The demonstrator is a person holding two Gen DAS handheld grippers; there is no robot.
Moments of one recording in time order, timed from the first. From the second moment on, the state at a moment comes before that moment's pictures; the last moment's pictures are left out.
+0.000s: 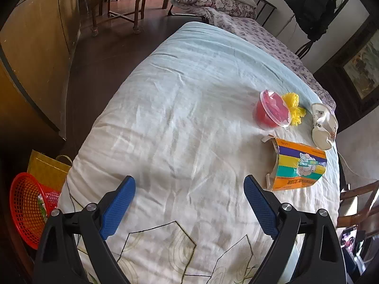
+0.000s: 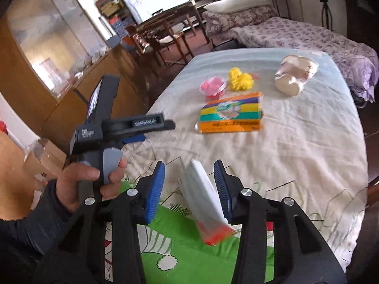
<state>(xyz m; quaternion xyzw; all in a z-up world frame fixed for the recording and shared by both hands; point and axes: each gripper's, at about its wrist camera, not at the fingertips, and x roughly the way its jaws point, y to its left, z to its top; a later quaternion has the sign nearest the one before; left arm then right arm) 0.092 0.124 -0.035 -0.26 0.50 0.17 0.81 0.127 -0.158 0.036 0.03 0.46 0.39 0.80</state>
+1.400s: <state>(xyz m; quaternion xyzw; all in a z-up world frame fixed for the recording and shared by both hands) 0.097 0.108 -0.037 -0.23 0.51 0.15 0.81 0.122 -0.094 -0.031 -0.22 0.52 0.36 0.74</state>
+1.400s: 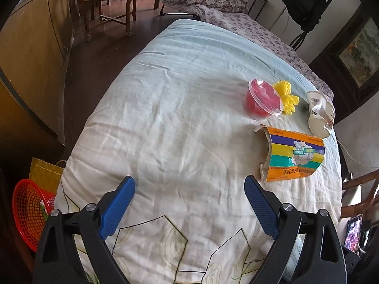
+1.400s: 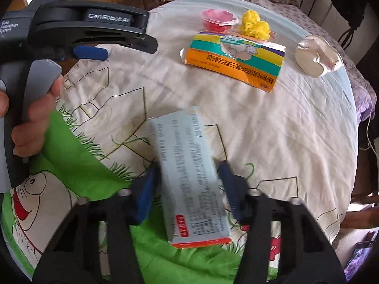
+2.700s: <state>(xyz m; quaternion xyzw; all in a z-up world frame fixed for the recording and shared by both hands) 0.217 -0.014 0.008 0.02 0.54 -0.03 0.84 0.195 -0.192 -0.044 0.04 0.57 0.25 0.78</state>
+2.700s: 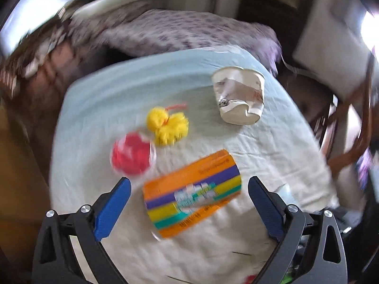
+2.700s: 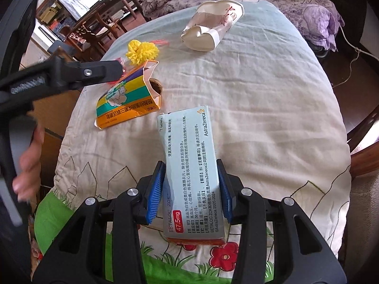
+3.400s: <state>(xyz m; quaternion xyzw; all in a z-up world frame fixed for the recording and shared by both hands) 0.270 0.052 -0.017 -0.04 0.55 0.03 0.84 0.197 -0.190 -0.046 0.04 0.57 0.26 0.78</state>
